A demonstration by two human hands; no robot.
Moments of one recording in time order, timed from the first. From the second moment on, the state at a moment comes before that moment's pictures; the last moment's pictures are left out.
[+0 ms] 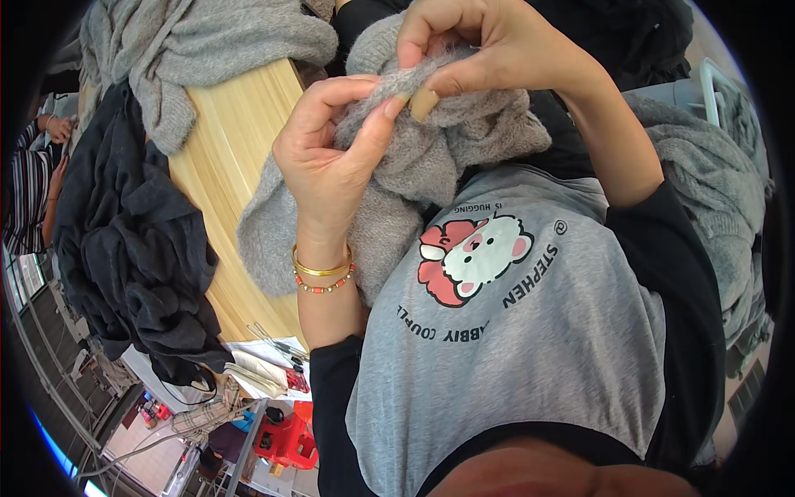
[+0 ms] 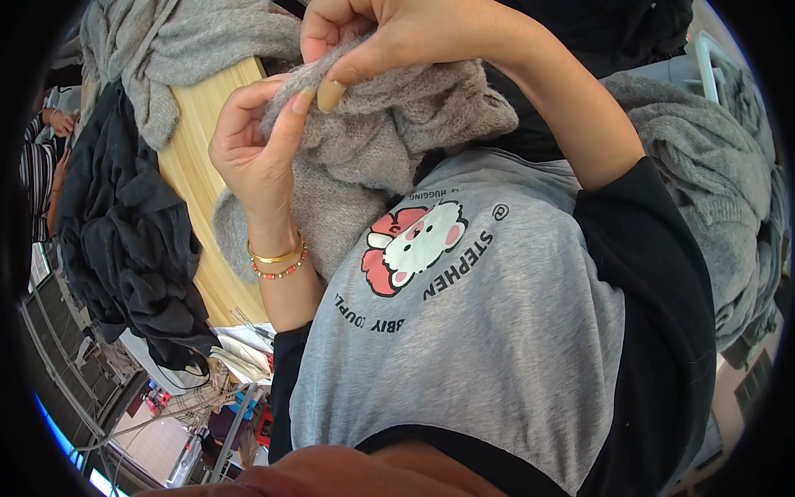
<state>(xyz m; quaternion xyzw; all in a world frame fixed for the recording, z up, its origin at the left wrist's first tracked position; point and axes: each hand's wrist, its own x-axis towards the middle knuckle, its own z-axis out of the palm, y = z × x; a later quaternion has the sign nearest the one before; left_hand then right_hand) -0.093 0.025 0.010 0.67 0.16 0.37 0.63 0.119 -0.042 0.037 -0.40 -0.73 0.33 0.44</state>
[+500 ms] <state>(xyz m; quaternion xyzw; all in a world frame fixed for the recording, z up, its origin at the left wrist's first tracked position) -0.095 0.028 0.012 0.71 0.12 0.34 0.60 0.119 -0.051 0.034 -0.40 -0.63 0.50 0.45</state>
